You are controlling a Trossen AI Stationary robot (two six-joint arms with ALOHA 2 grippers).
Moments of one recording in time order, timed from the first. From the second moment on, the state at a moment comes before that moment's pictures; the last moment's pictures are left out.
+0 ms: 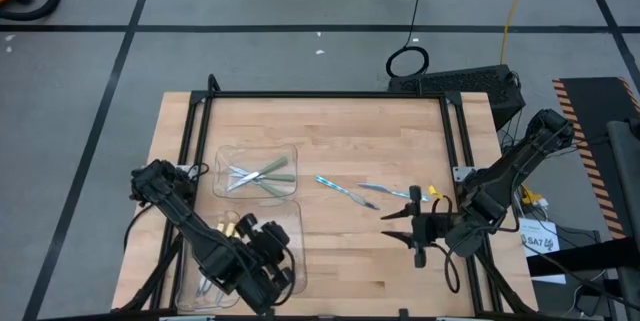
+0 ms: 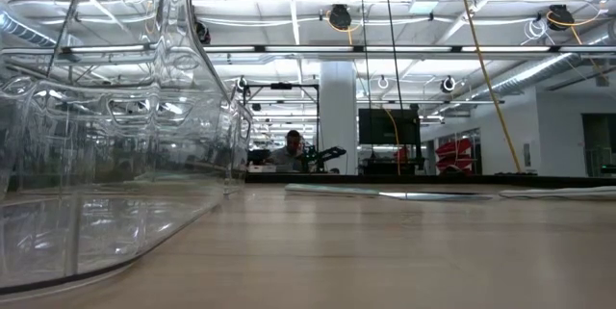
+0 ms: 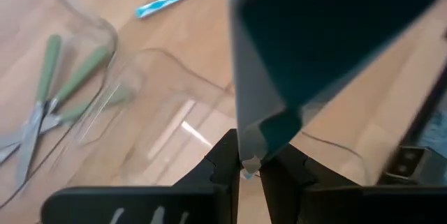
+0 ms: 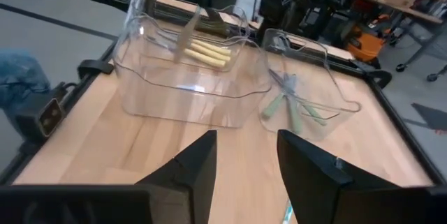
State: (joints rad) left arm -0.72 1.92 1.92 -1.40 -0.55 -1.32; right arm 0.78 1.12 0.82 -0.24 0.75 0.13
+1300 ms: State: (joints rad) left arm -0.55 2.08 1.92 -1.48 -0.08 -1.38; right arm 0.78 1.12 0.82 -0.36 0.71 0.14
